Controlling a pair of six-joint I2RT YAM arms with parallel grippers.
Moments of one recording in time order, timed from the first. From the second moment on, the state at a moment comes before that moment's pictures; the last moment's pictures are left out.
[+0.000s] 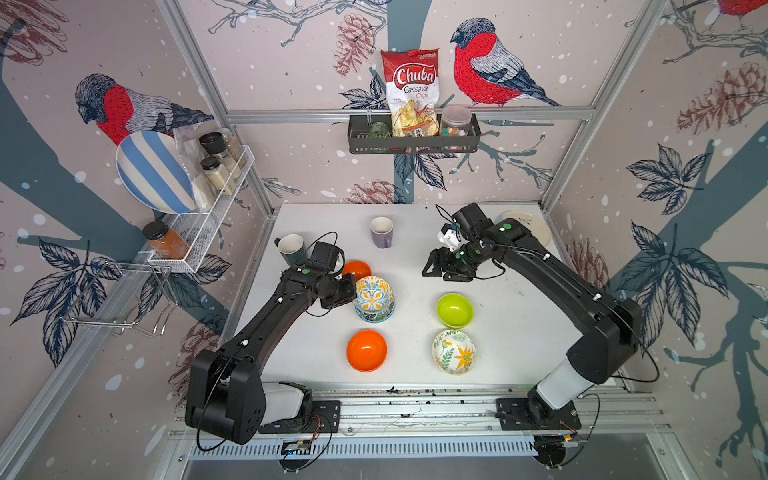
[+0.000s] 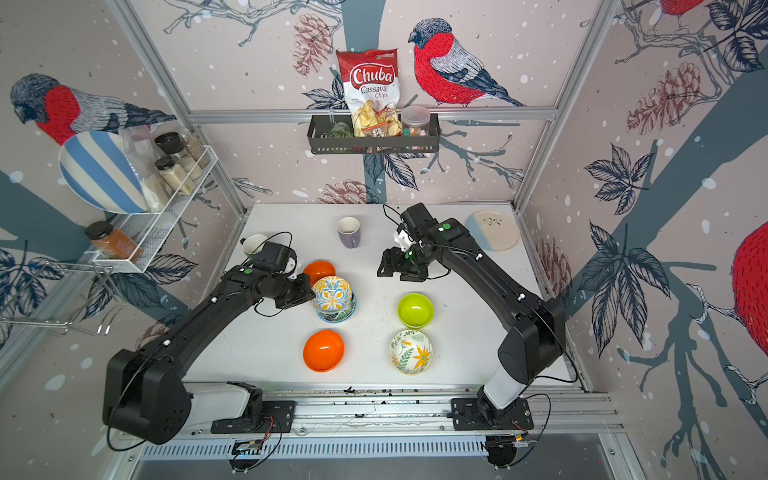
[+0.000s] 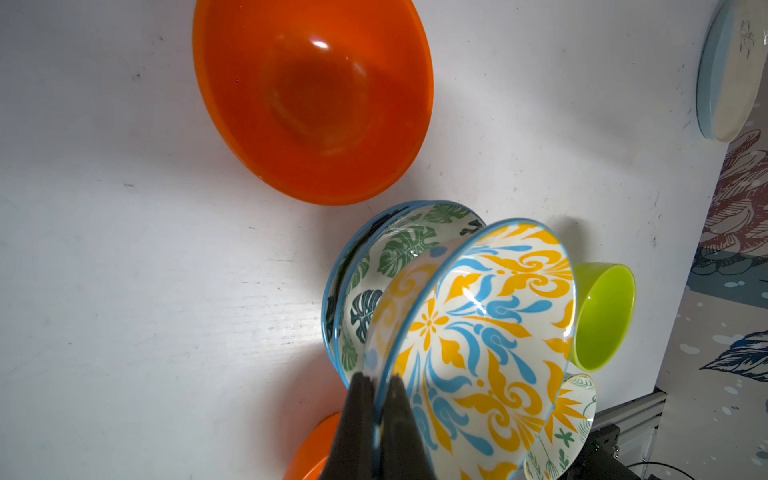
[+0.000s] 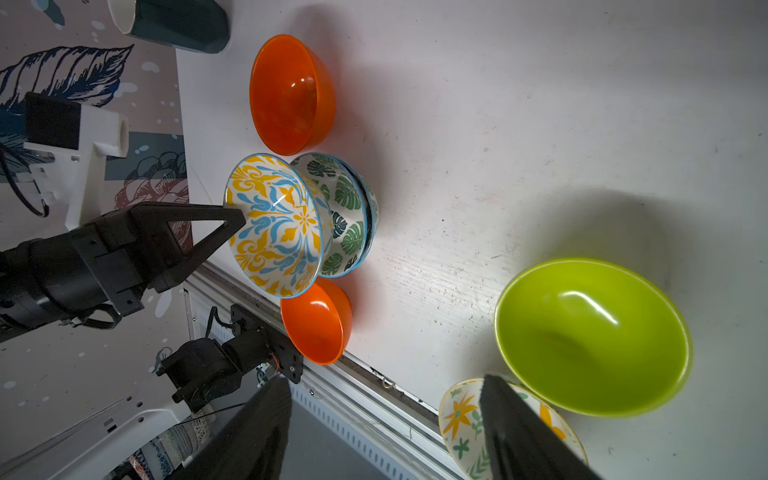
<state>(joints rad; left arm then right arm) -0.27 1.31 0.98 -0.79 0.31 -0.55 0.61 1.64 1.60 -1.09 -0.42 0.50</state>
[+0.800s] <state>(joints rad) -0.27 1.33 0.89 -0.69 0.29 -0.59 0.61 1.64 1.58 -1.06 -0.45 0.50</state>
